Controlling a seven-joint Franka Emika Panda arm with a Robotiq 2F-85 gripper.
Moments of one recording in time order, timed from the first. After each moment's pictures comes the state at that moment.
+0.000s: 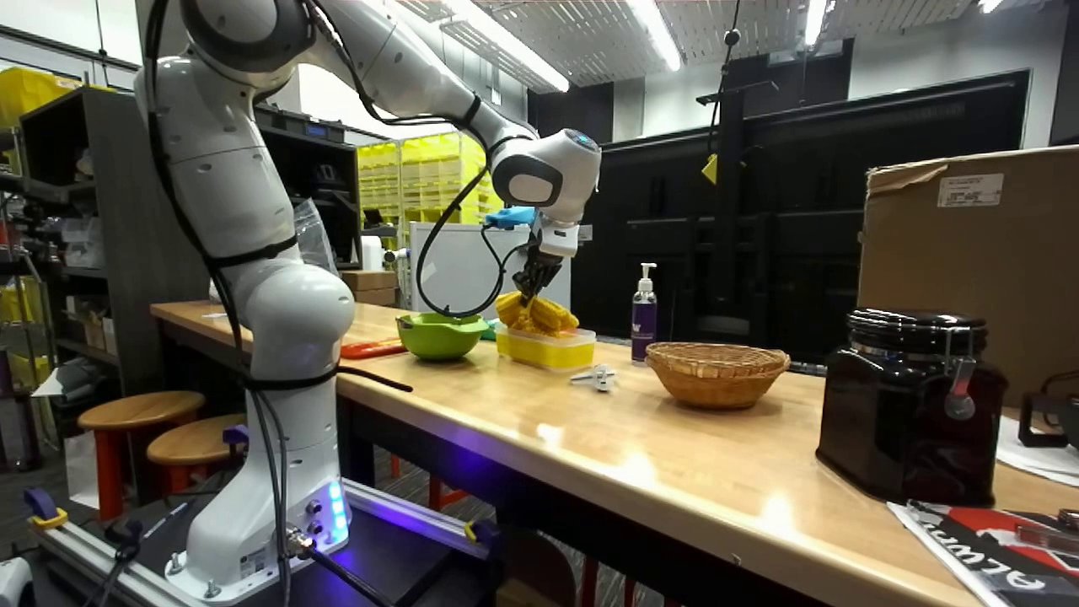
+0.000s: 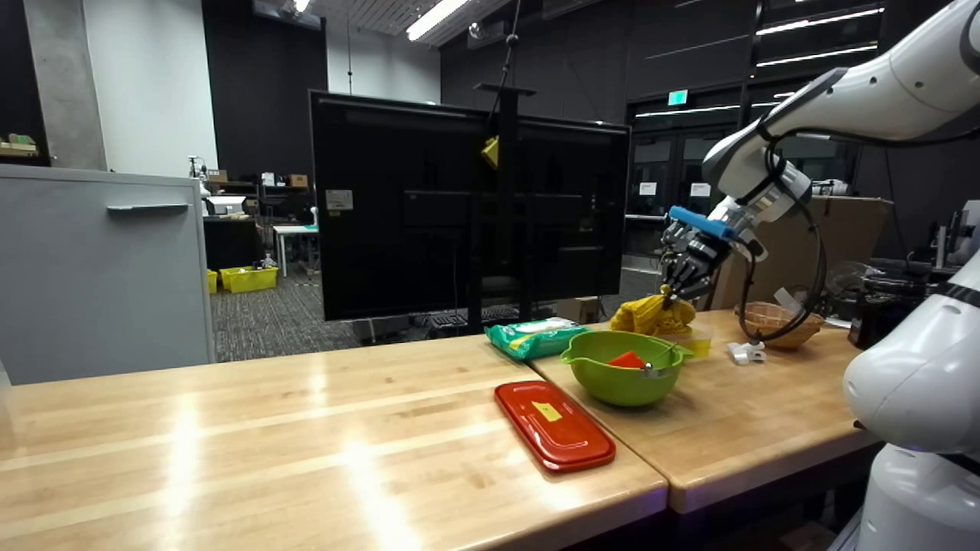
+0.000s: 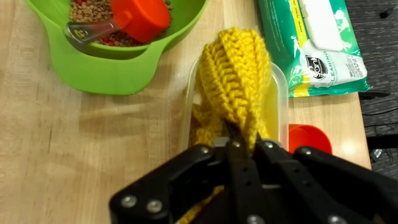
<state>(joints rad) -0.30 -0.36 -0.31 -2.43 0.58 2.05 0.87</state>
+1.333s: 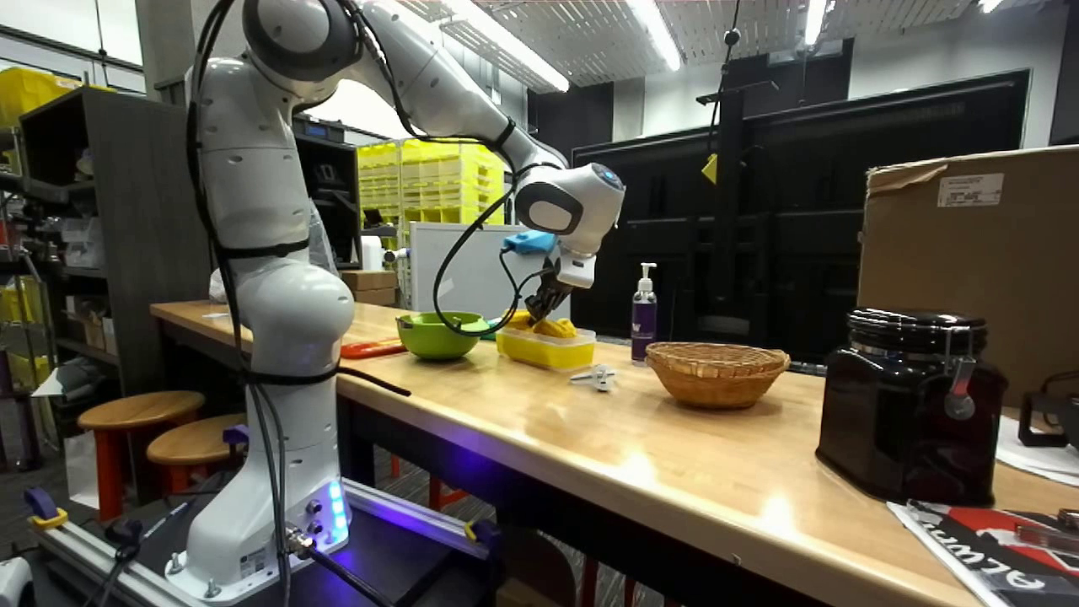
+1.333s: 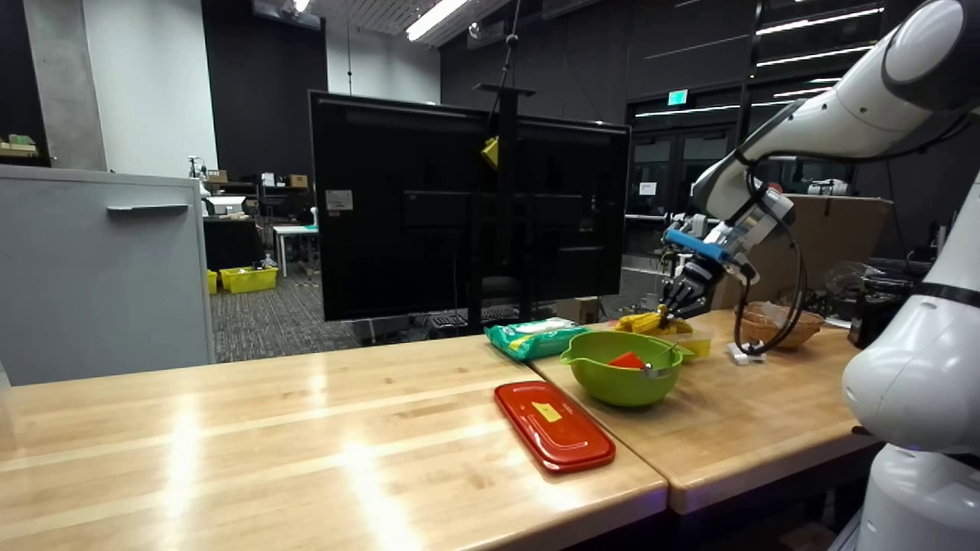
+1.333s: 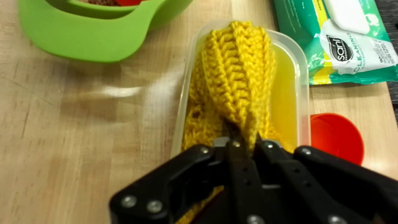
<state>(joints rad) -0.31 -0.18 -0.35 -2.36 0.67 2.02 0.73</state>
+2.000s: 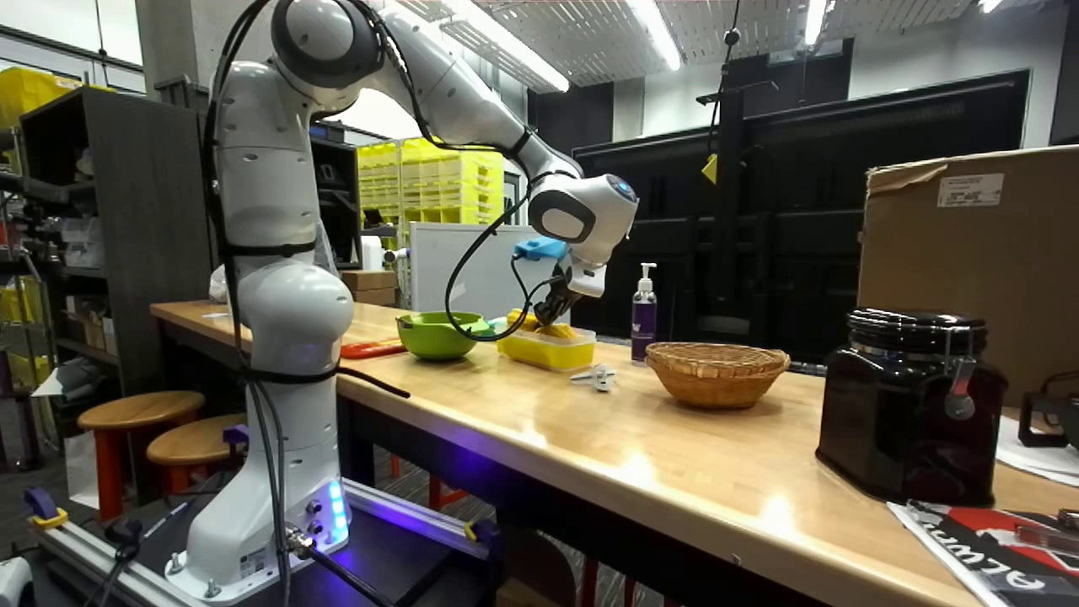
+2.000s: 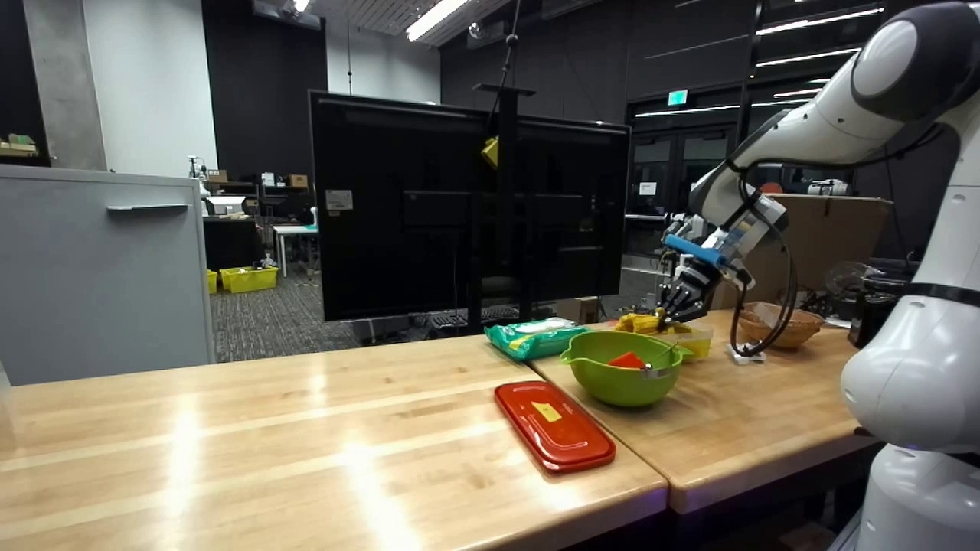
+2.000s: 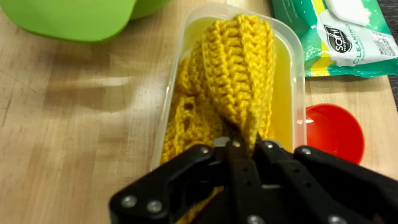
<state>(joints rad) -0.33 -0.09 -0.35 -2.30 0.71 1.98 0.67</state>
